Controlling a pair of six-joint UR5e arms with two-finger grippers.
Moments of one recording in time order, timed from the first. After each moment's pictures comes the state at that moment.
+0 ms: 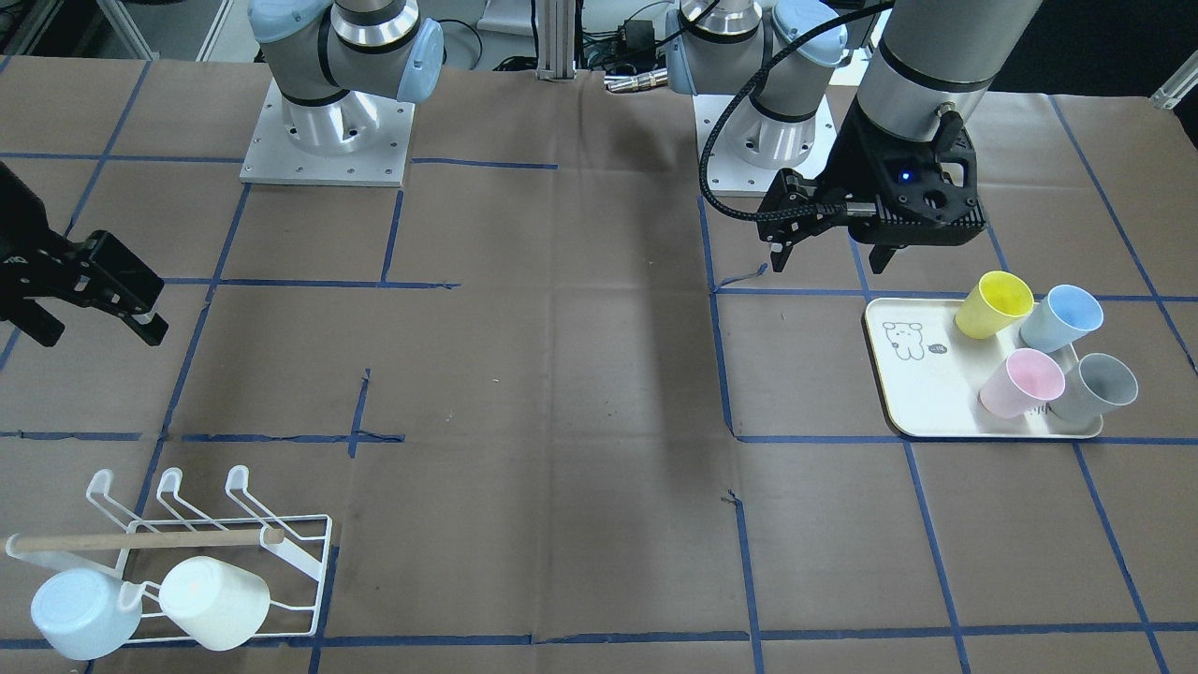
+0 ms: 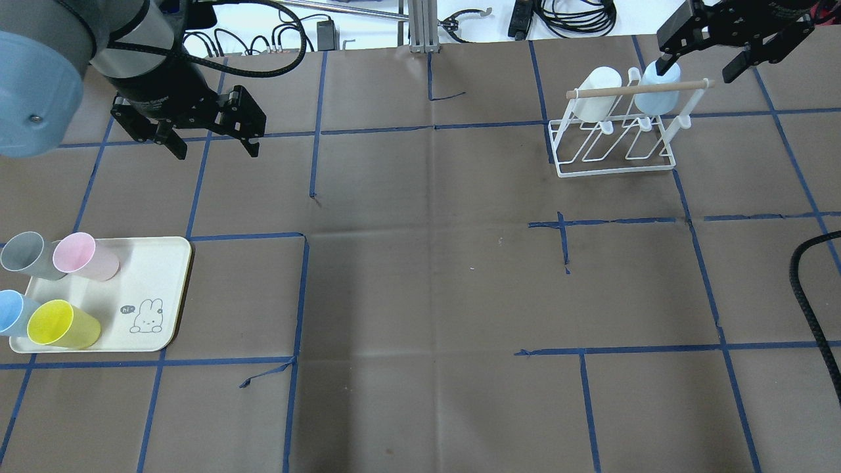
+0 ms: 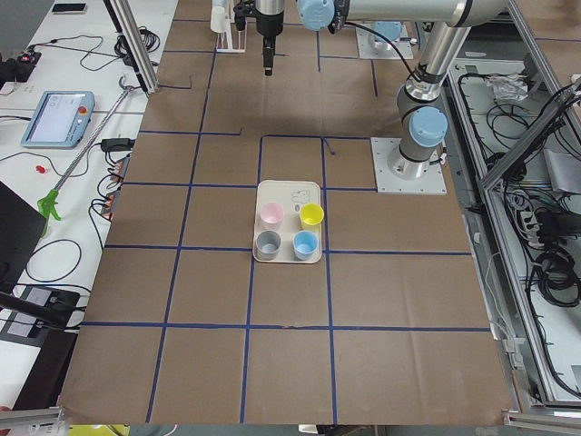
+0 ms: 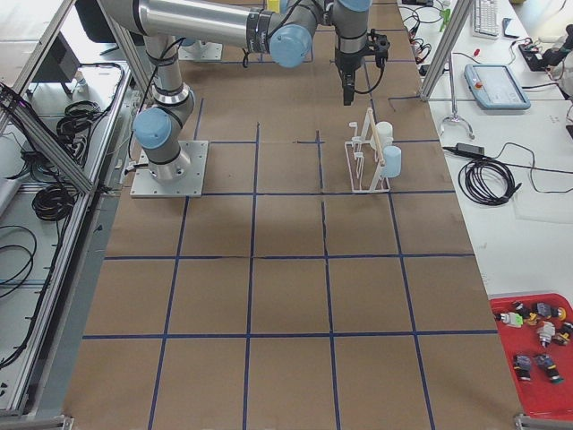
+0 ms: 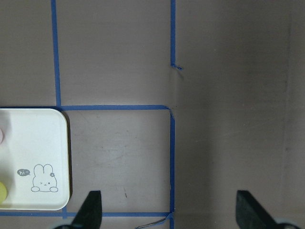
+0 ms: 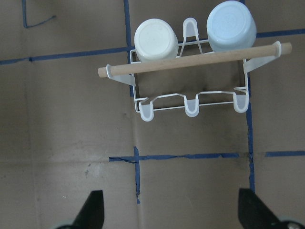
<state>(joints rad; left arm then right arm) -1.55 -1.59 -1.57 -1.51 1.58 0.02 1.33 -1.44 1.42 -1.64 -1.44 -0.17</state>
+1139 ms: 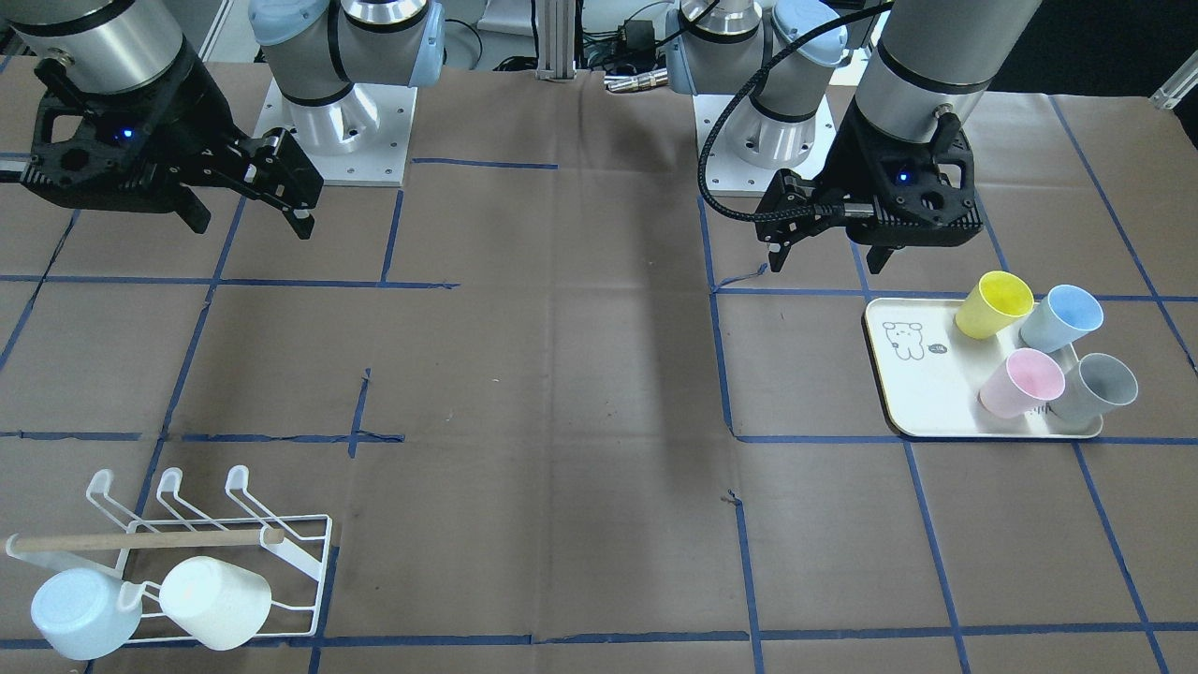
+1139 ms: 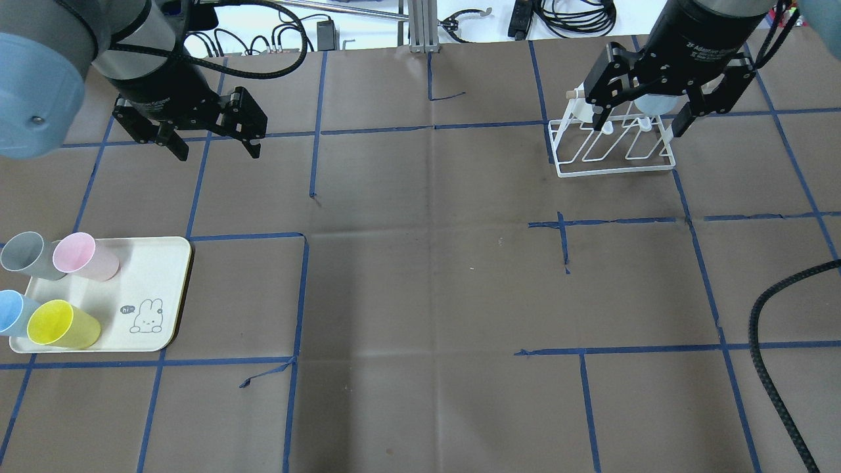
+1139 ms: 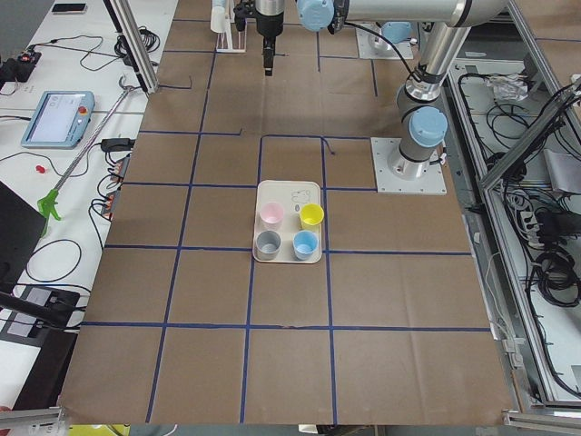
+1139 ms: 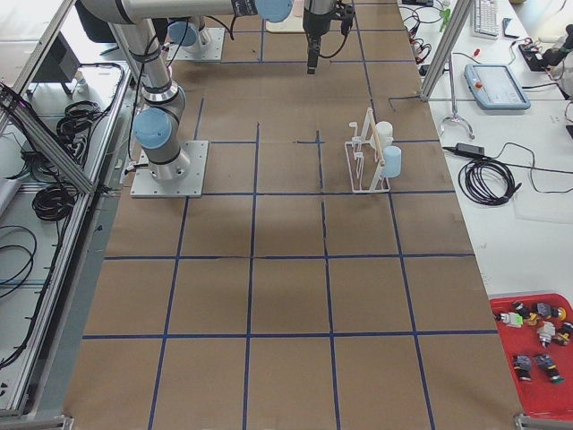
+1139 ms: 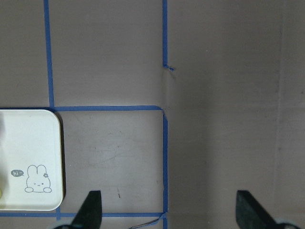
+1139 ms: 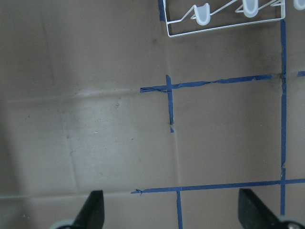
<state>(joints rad) -1.55 -1.59 -1.57 -1.51 1.58 0.02 1.53 -1.55 1.47 -1.47 -1.50 0.05</state>
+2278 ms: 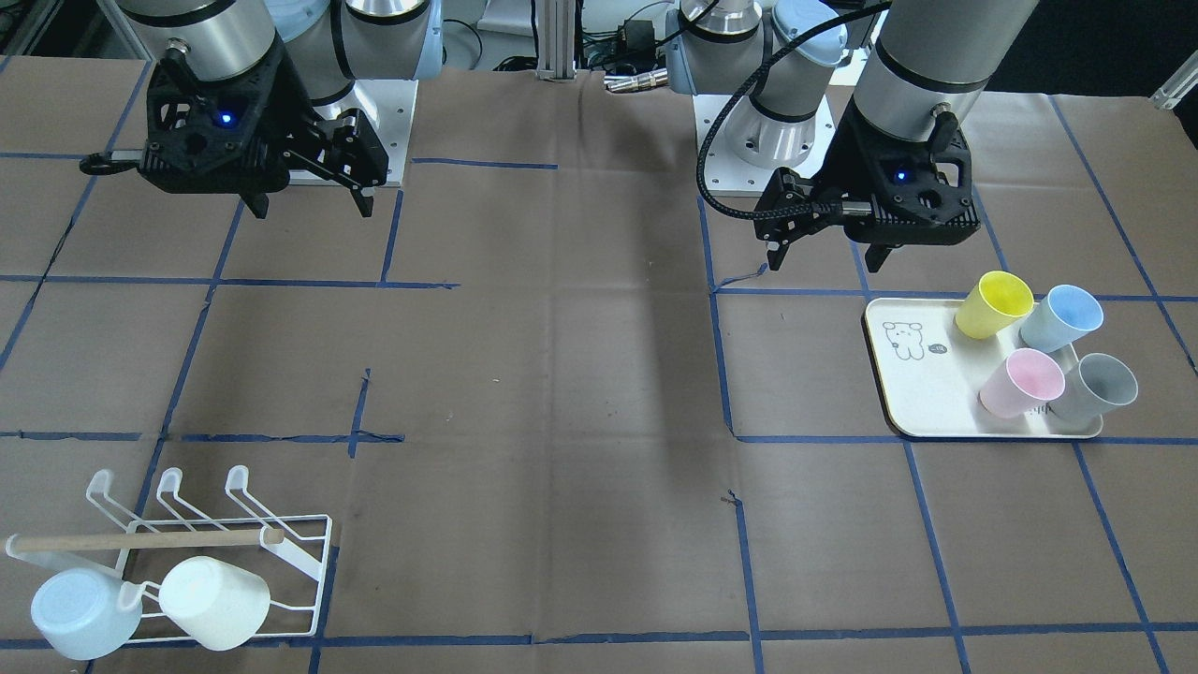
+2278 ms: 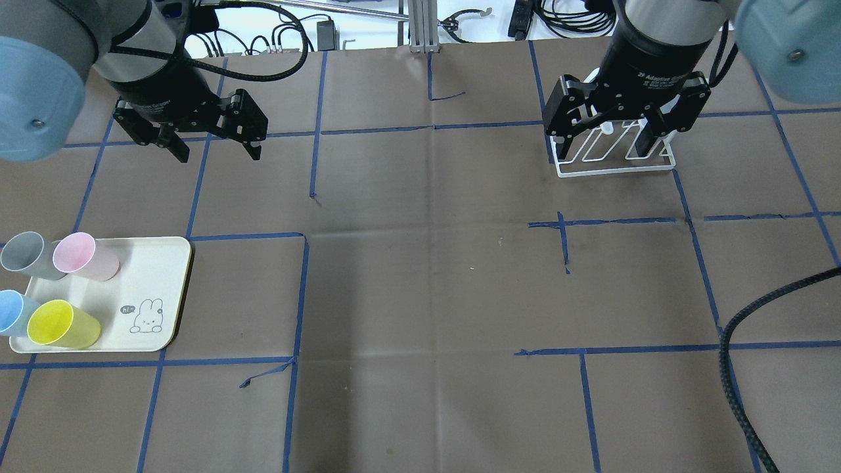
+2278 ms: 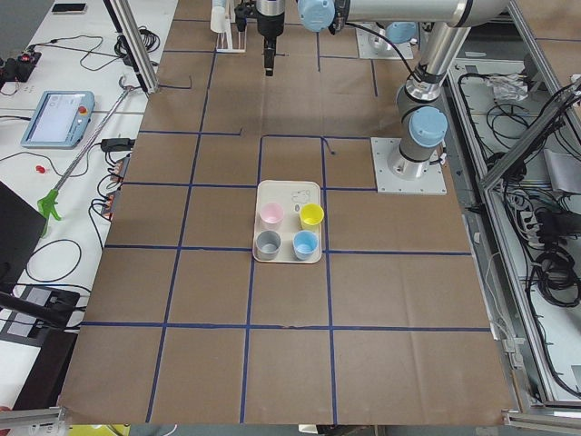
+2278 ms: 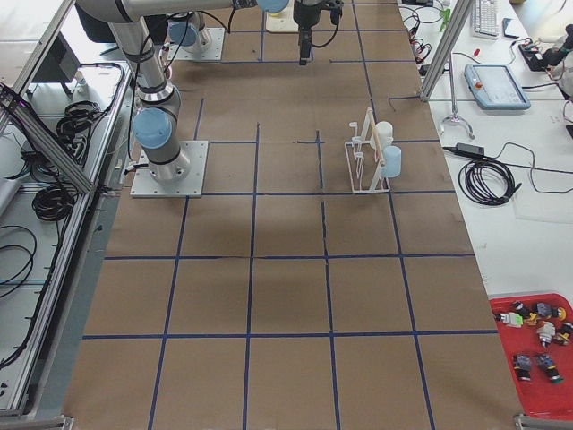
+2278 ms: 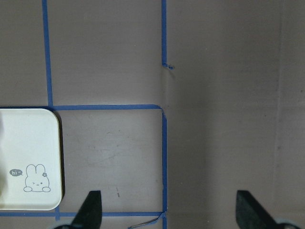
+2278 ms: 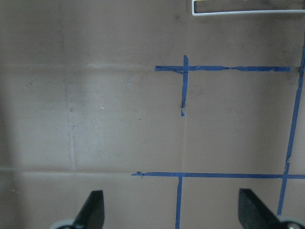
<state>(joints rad) -1.55 -1.58 -1.58 -1.51 1.58 0.03 1.64 -1.57 1.52 -1.46 -1.55 0.05</state>
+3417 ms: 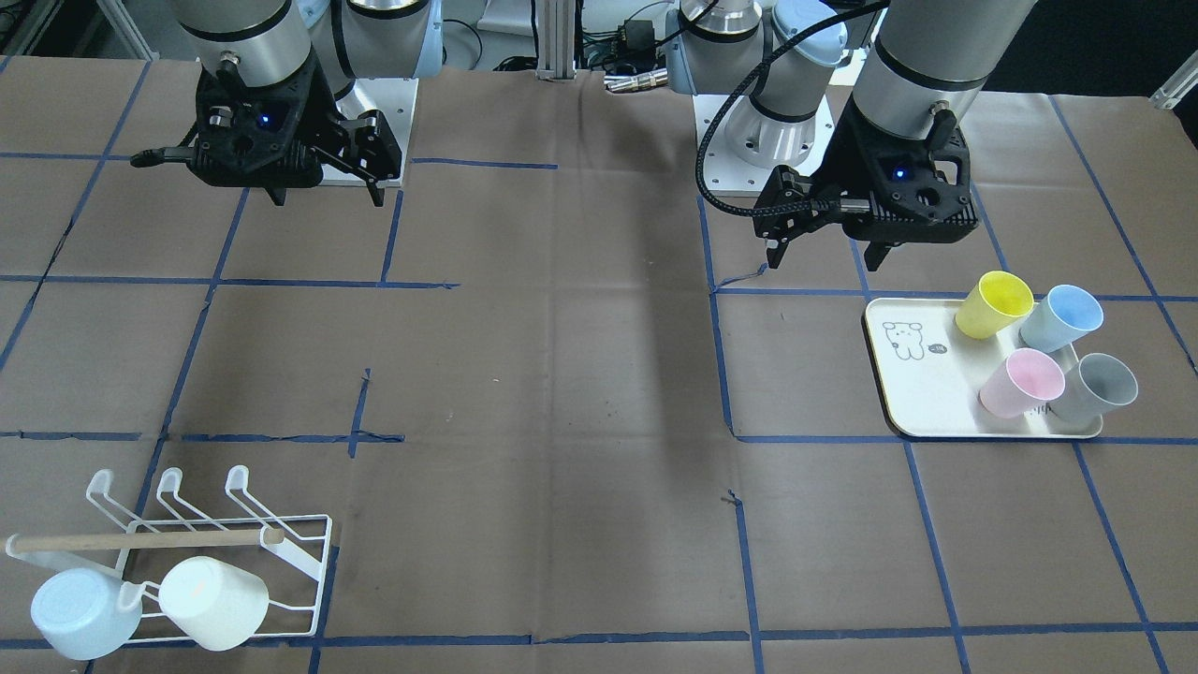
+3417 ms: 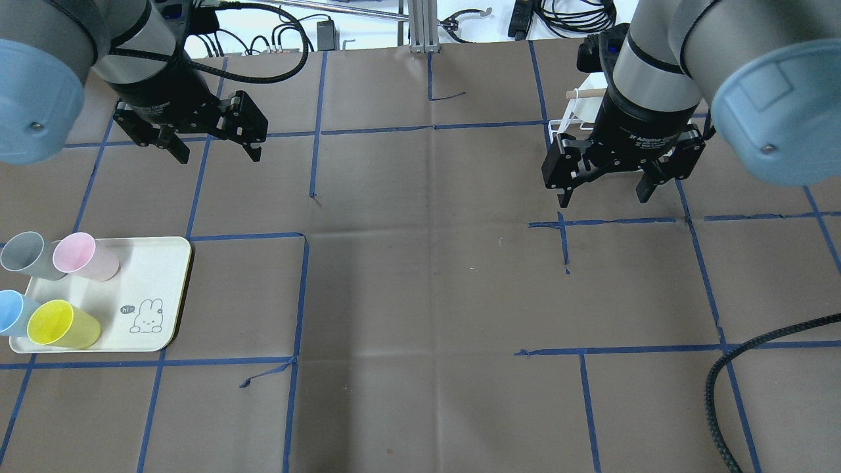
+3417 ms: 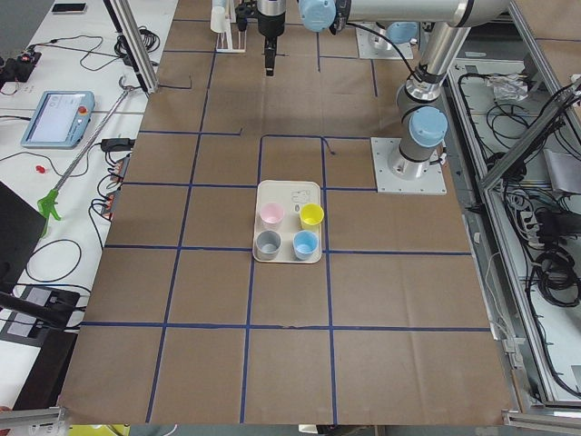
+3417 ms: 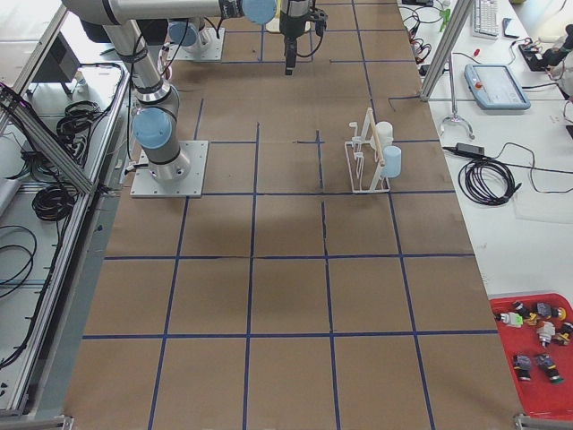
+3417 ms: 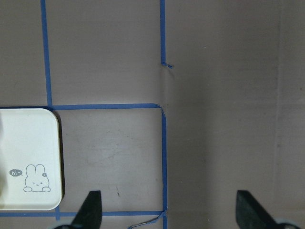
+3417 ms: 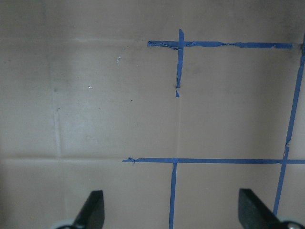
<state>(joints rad) -1.55 -1.58 -1.58 -1.51 1.58 0.03 1.65 -1.63 1.64 -1.50 -1.57 0.05</state>
